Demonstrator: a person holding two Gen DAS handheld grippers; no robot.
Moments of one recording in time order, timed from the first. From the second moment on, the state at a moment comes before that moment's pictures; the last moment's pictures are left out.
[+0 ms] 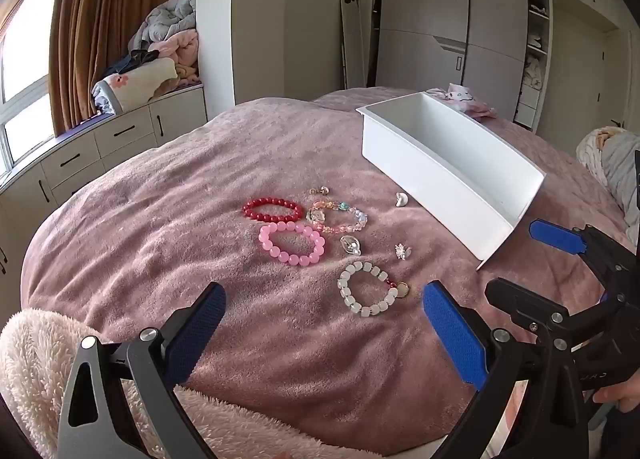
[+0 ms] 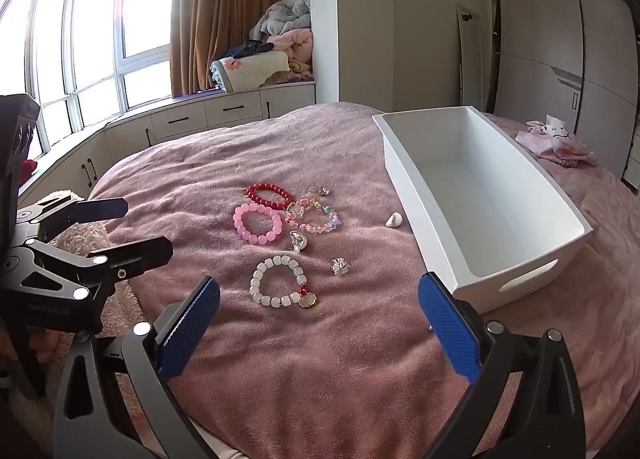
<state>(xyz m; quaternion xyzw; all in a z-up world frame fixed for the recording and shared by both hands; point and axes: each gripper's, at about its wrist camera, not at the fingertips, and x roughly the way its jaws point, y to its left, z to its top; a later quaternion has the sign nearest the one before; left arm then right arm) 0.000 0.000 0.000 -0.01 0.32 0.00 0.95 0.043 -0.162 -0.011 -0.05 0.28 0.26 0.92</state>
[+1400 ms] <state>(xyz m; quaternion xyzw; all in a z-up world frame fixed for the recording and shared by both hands) 0.000 -0.004 0.002 -0.01 0.33 0.00 0.95 0.039 -0.162 -0.005 -0.04 0.27 0.26 0.93</state>
